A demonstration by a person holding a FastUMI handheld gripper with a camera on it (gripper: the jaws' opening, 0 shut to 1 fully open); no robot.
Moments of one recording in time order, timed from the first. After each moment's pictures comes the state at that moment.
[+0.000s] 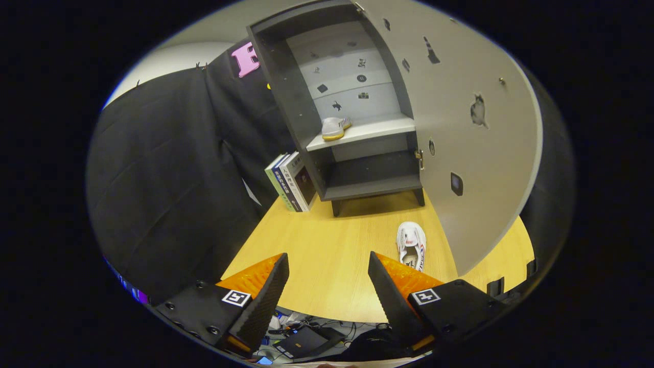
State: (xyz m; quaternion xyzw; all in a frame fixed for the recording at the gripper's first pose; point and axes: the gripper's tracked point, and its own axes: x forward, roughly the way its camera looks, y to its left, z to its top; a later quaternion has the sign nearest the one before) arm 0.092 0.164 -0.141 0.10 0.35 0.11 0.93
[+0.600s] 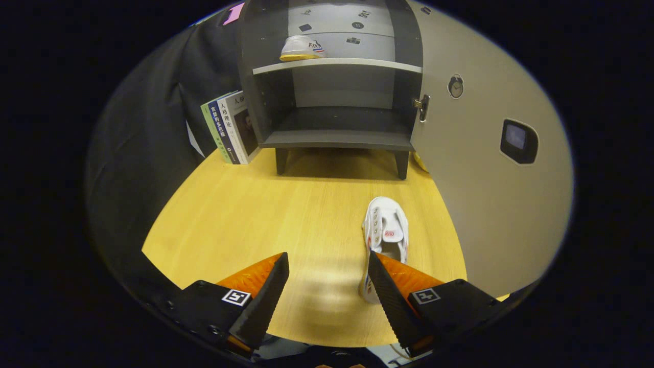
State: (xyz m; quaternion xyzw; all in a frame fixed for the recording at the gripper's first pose) arm 0.150 0.106 -0.274 -0.04 0.44 0.02 0.90
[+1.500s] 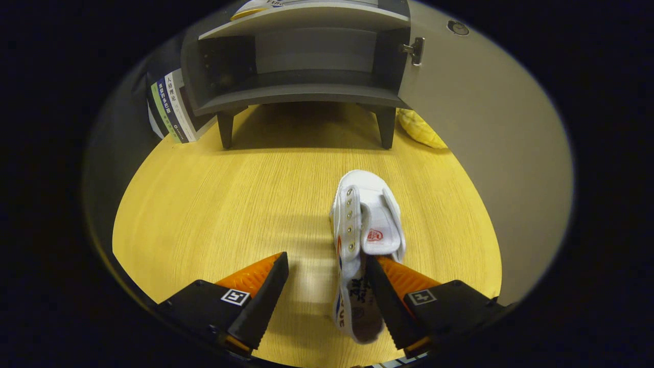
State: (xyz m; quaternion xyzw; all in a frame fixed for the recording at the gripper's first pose) arm 0.189 0.073 -0.359 -0.02 0.49 -0.03 0.87
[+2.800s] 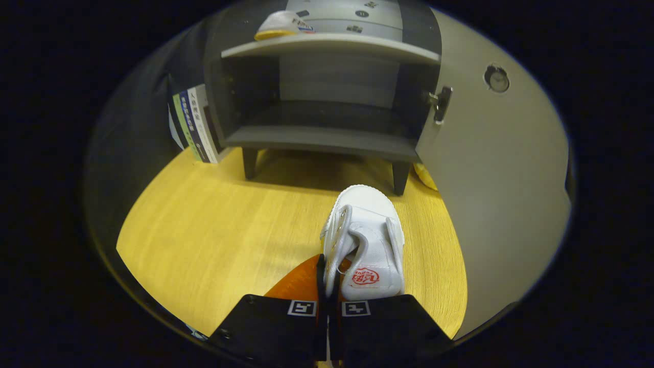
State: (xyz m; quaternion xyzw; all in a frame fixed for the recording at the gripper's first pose) arm 0.221 0.103 -0.263 -0.05 0.40 0.04 0.92
